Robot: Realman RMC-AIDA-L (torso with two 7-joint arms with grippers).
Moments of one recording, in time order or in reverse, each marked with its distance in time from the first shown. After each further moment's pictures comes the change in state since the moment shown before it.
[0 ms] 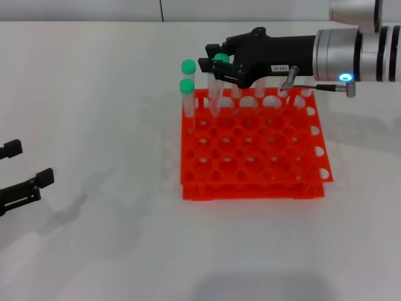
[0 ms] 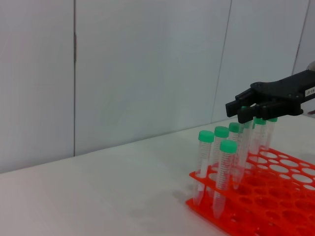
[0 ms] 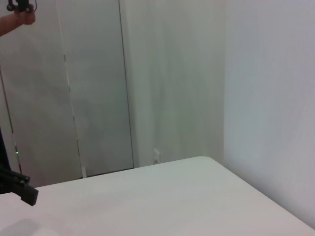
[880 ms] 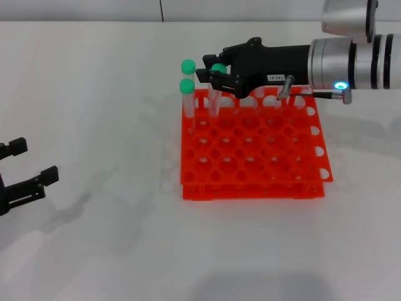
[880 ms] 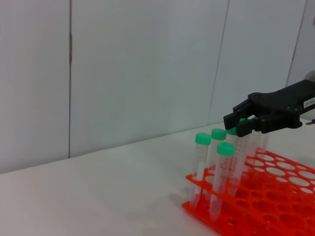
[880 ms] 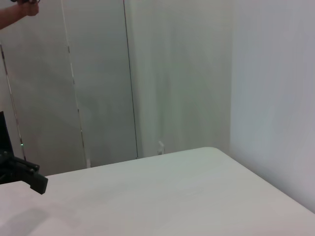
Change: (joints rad) left arm -0.015 0.000 0.002 -0.015 0.001 0.001 -0.002; right arm 0.007 0.000 -0.052 0.032 0.036 0.016 -0.022
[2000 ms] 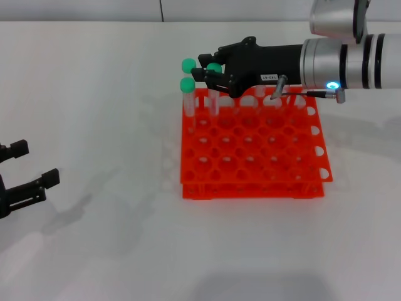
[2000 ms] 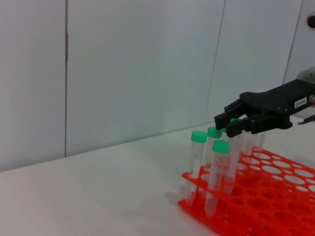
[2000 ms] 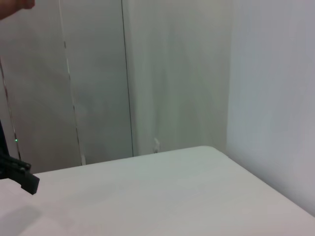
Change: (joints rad) left arm 0.000 0.002 -0.001 -0.008 0.002 0.009 0.008; right arm 0.002 0.000 -0.094 -0.009 0.080 0.057 -0.010
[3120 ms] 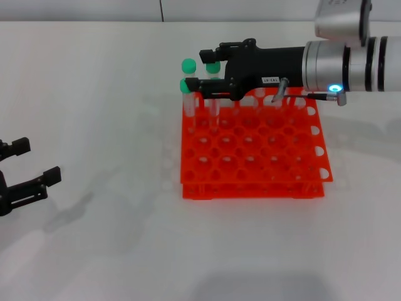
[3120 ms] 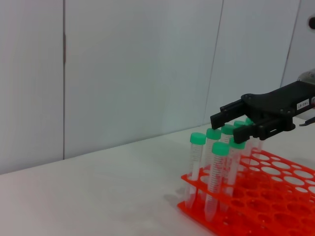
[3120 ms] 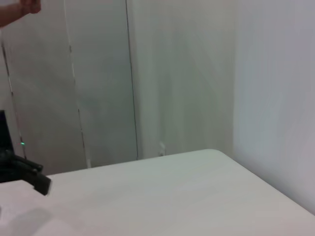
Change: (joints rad) left arm -0.009 0.001 0.000 -0.002 0.002 0.000 0.000; right arm -0.010 -0.001 0.002 -0.003 0.008 -0.031 -0.013
